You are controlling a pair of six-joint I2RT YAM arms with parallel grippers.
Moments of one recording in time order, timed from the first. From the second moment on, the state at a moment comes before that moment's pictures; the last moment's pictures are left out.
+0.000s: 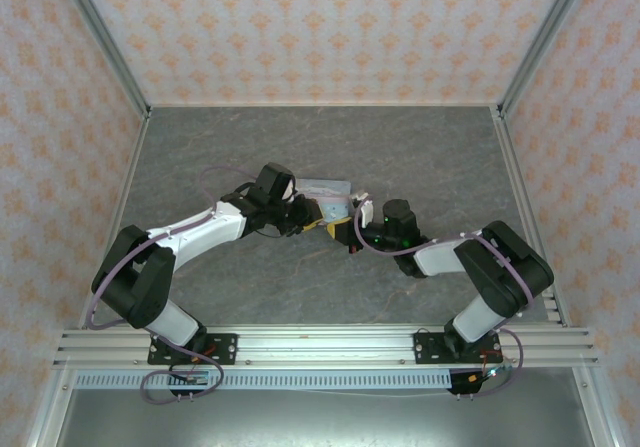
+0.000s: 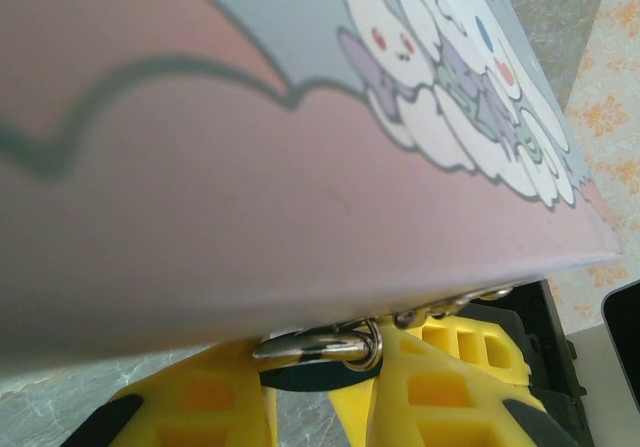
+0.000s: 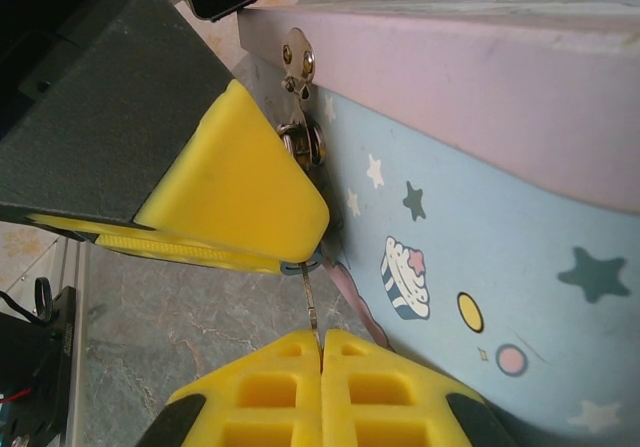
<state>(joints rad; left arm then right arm) -0.53 1.54 0.94 -0.26 0.43 -1.07 0.57 1.59 0.45 0.79 -0.60 0.41</state>
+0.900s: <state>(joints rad) -0.53 1.53 0.94 -0.24 0.39 -1.10 0.57 1.72 0.51 0.96 -0.63 0.50</state>
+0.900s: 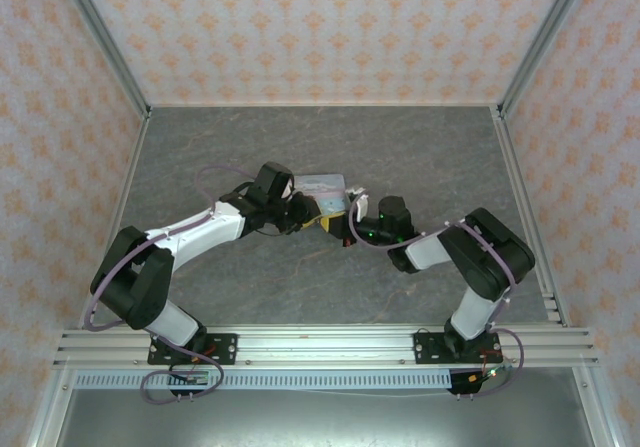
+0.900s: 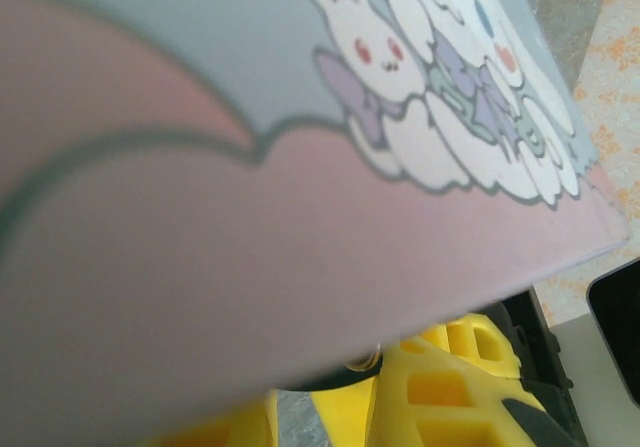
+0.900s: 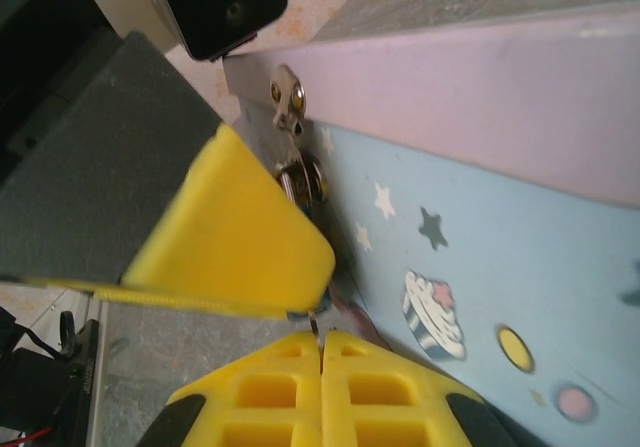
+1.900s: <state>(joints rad) -0.53 1.54 0.91 -0.19 0.34 -1.16 0.56 1.40 0.34 0.71 -0.38 0.24</state>
